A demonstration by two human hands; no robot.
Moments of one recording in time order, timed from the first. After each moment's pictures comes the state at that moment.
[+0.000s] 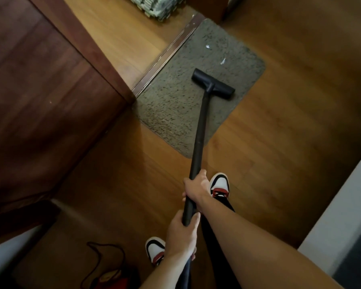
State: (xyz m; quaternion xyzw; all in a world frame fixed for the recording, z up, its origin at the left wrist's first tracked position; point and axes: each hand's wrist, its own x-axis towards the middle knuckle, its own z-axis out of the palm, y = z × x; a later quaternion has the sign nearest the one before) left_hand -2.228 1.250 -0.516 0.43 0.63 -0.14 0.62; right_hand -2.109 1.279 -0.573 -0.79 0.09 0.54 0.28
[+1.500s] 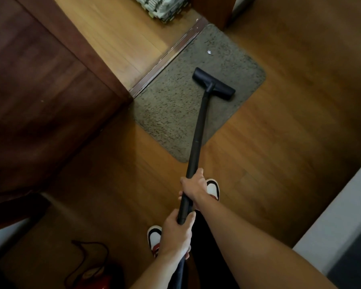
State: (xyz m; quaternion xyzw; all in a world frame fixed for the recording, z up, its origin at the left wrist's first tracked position) left_hand -2.171 1.254 -0.500 0.39 0.65 -0.12 0.64; right_hand -2.055 1.286 -0.566 -0.78 0.08 0.56 0.26
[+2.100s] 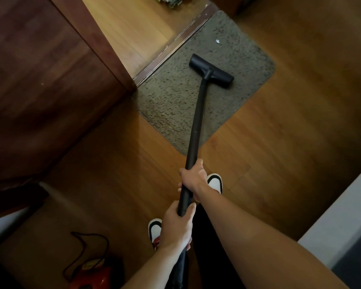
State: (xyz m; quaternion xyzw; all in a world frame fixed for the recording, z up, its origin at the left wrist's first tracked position) left_hand -2.189 1.262 -0.509 0.38 0.66 -0.09 0.64; right_hand -2.076 1.304 -0.577 -0.79 0.07 0.56 0.25
